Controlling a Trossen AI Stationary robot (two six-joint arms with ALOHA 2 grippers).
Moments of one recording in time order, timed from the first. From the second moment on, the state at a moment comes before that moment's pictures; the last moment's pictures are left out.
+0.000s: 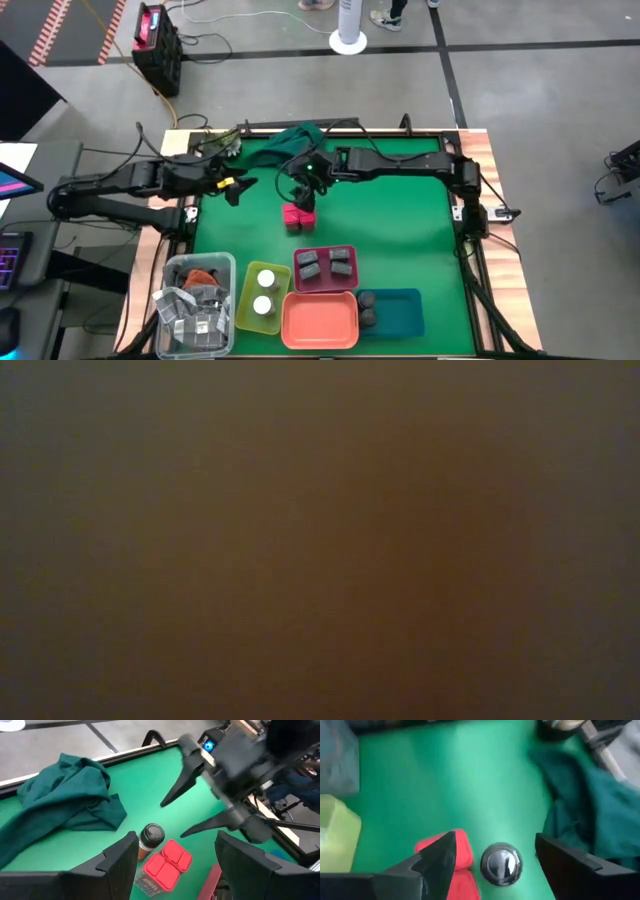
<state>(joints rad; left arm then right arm) 0.05 0.77 0.96 -0.64 -0.39 -0.70 -0.15 2.00 1.81 -0.56 0.06 0.04</state>
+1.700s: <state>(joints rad) 0.05 0.80 0.96 -0.66 -0.38 -0.67 -0.18 2.15 1.81 -0.64 0.03 -0.01</state>
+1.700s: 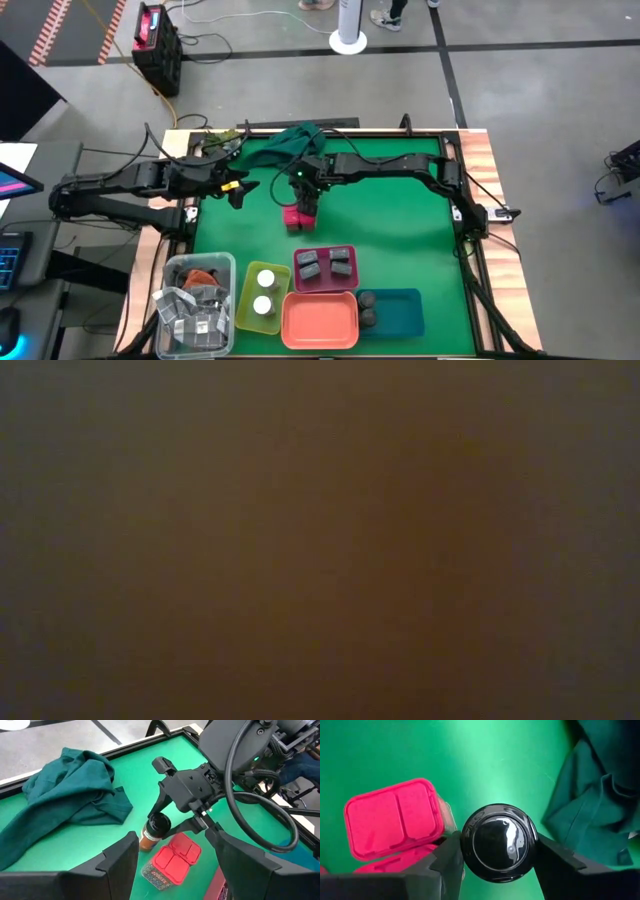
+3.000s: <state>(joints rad) 0.05 0.77 0.96 -0.56 -0.44 -0.54 -0.06 1.79 1.89 -1.17 0.23 0.22</state>
